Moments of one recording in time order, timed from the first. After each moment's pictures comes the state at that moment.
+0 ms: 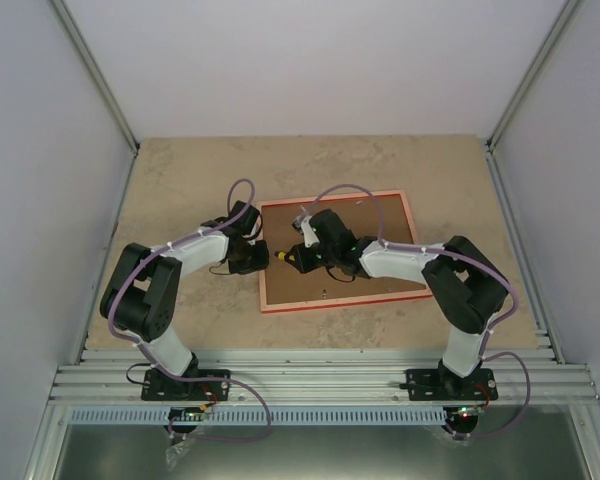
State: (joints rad) left arm -0.41 1.67 0.91 -0.49 0.19 -0.55; right arm 0.81 1.83 1.04 0.05 -0.26 0.41
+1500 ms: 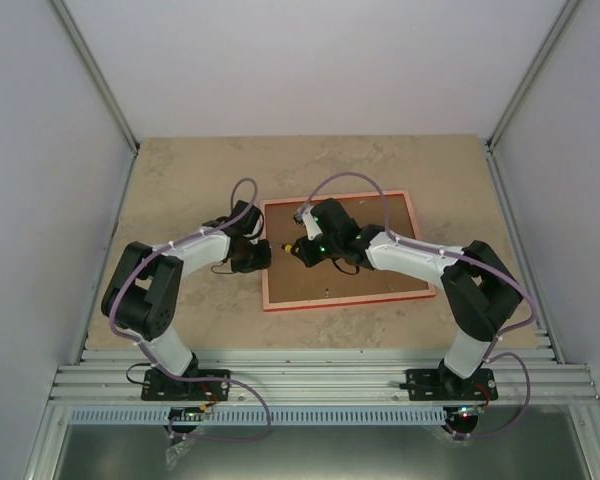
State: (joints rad) left arm -0.41 1.67 0.91 -0.45 0.19 -0.54; right arm 0.80 1.75 1.11 -0.15 -0.19 0.31
